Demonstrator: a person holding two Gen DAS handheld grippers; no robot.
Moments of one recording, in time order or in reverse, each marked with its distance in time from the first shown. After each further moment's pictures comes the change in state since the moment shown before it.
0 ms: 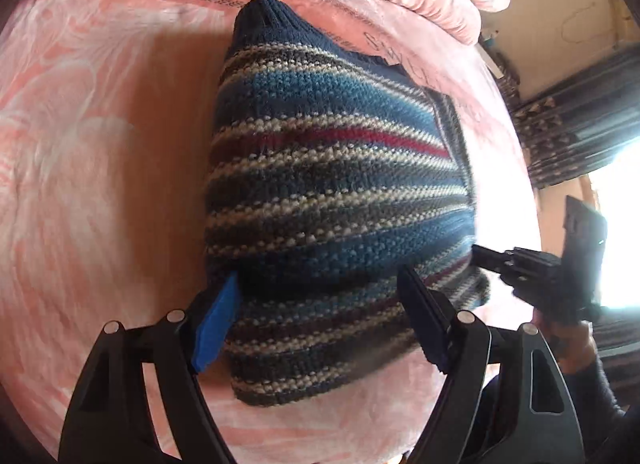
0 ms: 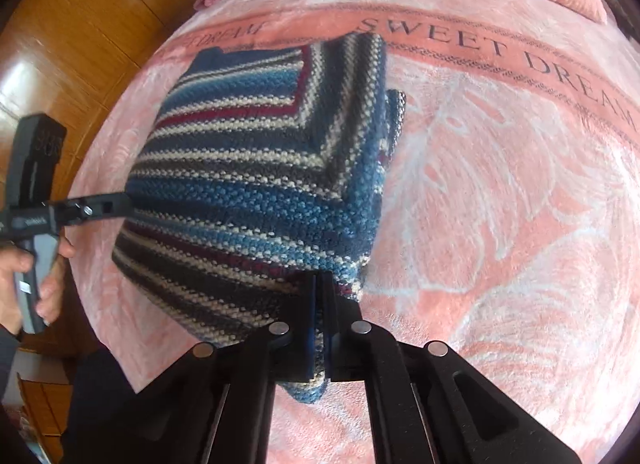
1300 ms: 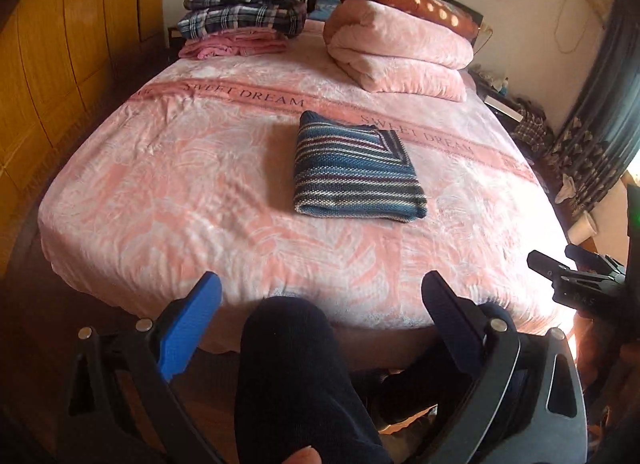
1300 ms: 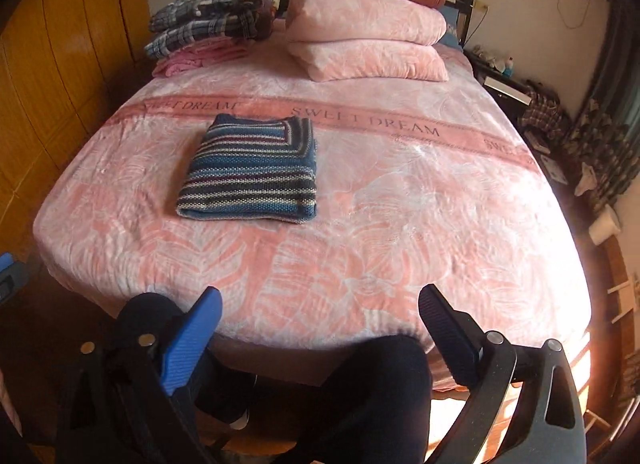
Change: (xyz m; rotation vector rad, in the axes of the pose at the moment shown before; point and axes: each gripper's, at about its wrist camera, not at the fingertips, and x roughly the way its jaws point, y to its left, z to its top) left arm -0.280 -0.126 -0.283 0.061 -0.416 0.321; right arm -0.238 0.163 -0.206 0.080 -0.305 -0.471
